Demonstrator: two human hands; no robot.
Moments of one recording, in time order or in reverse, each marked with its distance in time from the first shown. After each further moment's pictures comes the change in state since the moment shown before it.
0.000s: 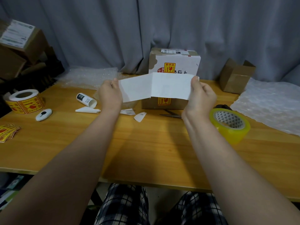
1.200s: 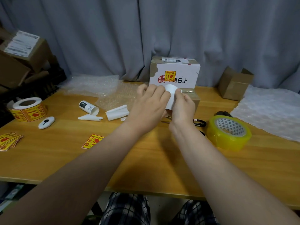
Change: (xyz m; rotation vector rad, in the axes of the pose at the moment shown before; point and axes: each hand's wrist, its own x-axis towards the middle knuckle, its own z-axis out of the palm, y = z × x) left_hand -0.058 0.039 0.011 0.591 0.057 1.274; right_hand -0.020 0.013 0.026 -0.089 -0.132 0.270
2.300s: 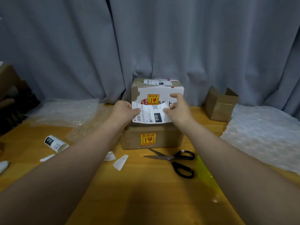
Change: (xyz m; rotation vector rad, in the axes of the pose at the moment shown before) left_hand 0.081 -0.051 0.076 -0.900 -0.511 -1.073; right_hand 0.143 -0.039 -0.015 -0.865 -0.255 -0.288
